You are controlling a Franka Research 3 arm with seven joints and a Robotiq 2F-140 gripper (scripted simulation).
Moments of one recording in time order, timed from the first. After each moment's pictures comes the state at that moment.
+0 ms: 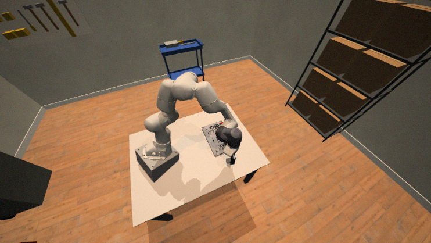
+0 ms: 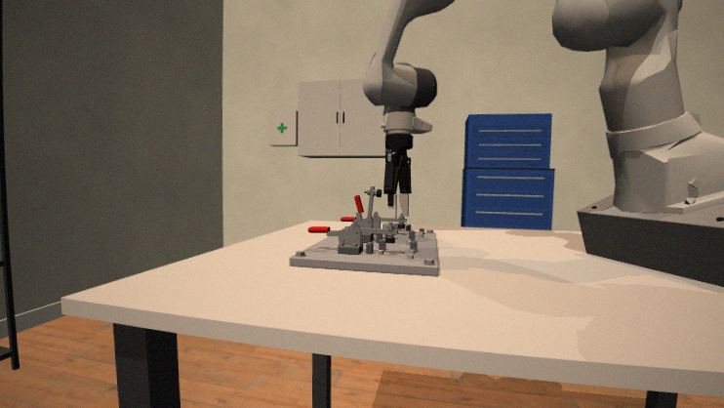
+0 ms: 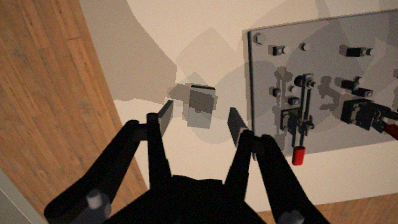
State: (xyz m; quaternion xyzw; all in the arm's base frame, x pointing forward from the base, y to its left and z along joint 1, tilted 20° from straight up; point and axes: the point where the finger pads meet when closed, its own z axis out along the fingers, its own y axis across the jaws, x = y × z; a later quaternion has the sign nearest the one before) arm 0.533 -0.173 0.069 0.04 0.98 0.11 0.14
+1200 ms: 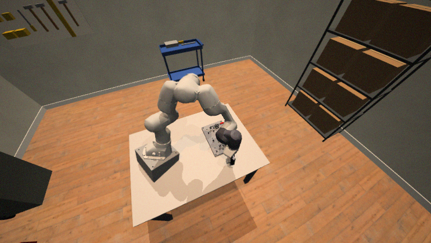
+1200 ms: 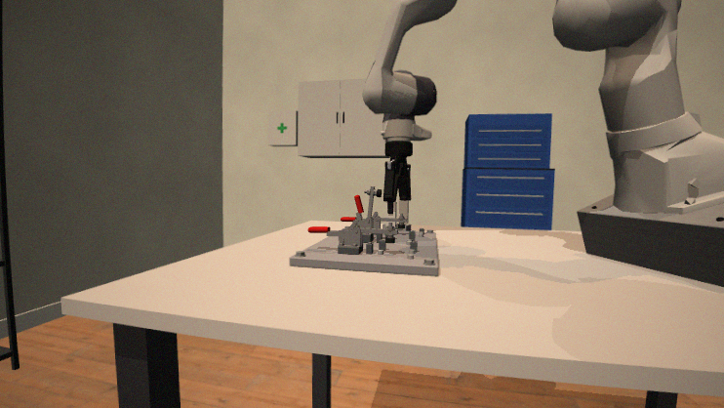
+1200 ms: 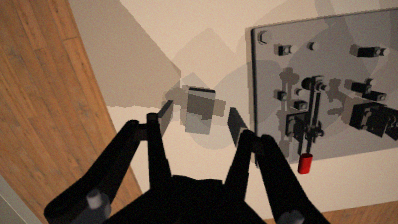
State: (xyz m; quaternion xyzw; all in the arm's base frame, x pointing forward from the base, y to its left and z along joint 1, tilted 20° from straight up) arm 0.539 -0.167 0.051 0.04 0.98 0.11 0.14
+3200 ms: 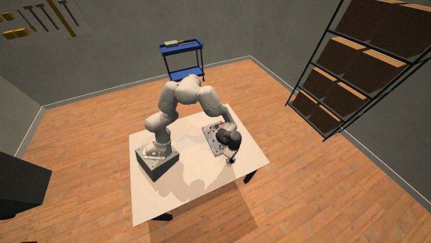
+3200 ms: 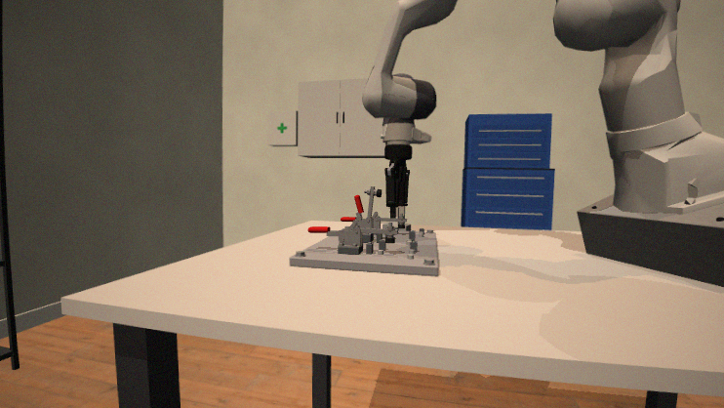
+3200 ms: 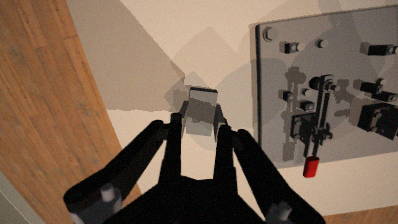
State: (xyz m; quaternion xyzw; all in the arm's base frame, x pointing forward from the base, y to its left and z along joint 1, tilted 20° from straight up) arm 0.544 -0.168 0.043 0.04 0.98 0.11 0.14
